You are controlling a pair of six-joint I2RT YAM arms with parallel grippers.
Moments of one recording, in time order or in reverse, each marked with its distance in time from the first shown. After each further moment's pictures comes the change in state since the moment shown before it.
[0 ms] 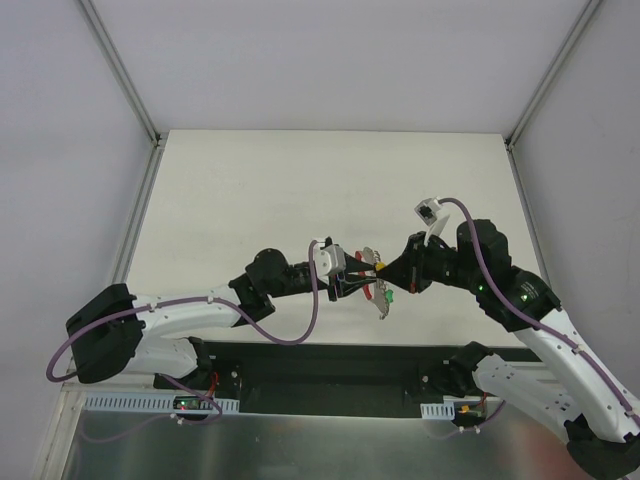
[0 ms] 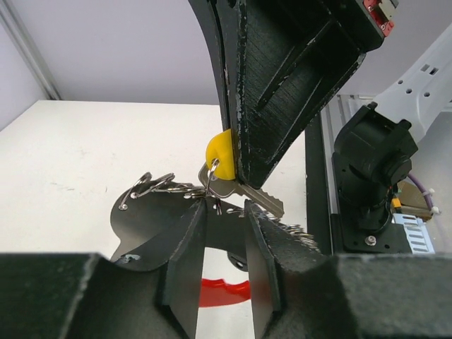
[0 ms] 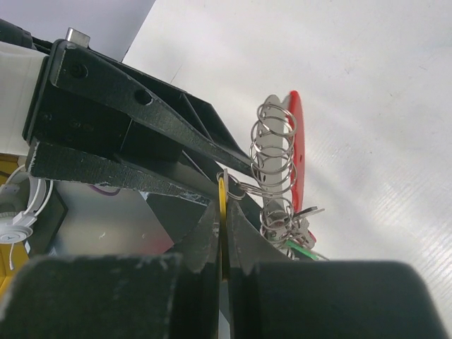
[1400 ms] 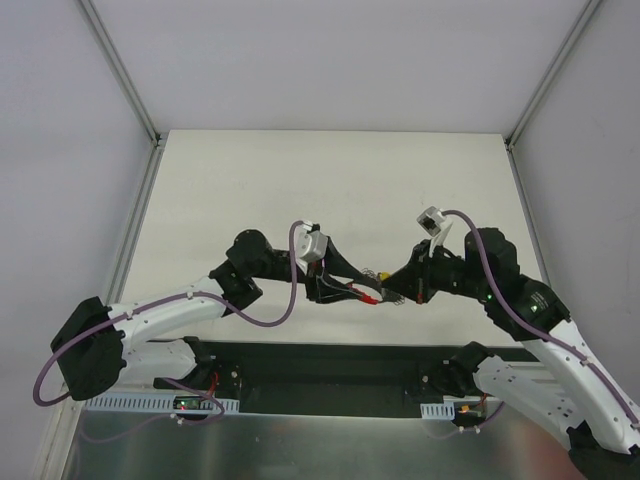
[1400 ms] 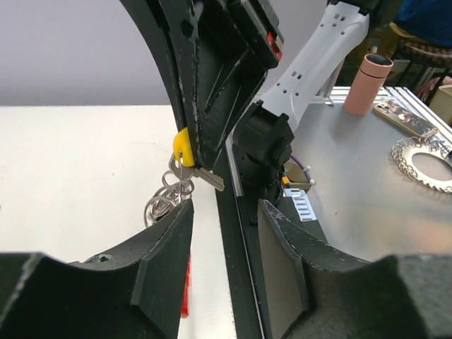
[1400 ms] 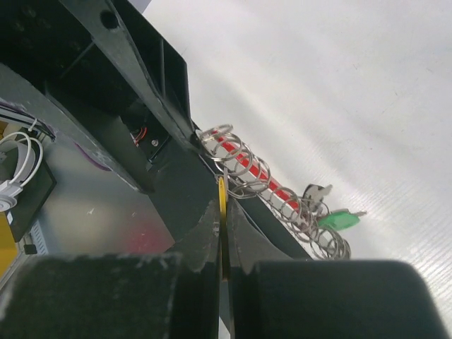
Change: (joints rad) left arm 0.159 -0.098 0.067 -0.120 0.475 -0.244; right arm 0.002 -0.072 -0.017 -0.047 -0.047 -0.093
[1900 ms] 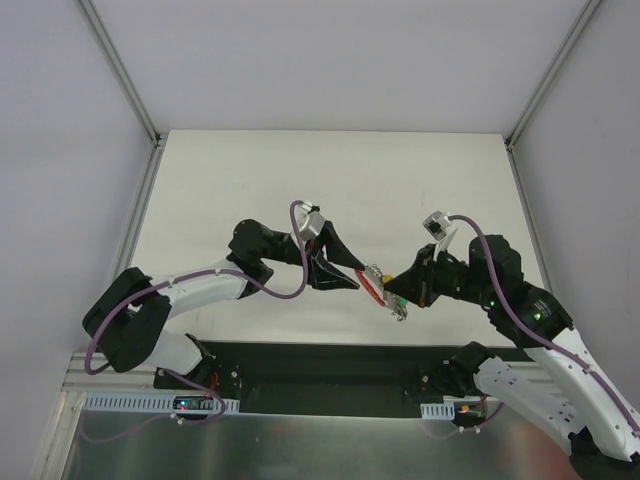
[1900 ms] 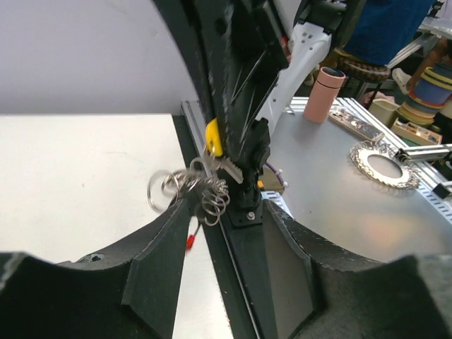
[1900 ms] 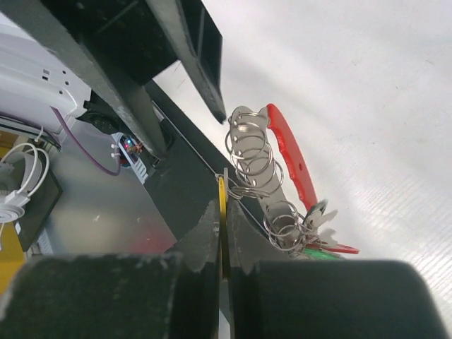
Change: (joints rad) left arm 0.130 0.272 0.014 0.467 0.238 -0.341; right arm 0.000 -0.045 -0.039 0.012 0.024 0.065
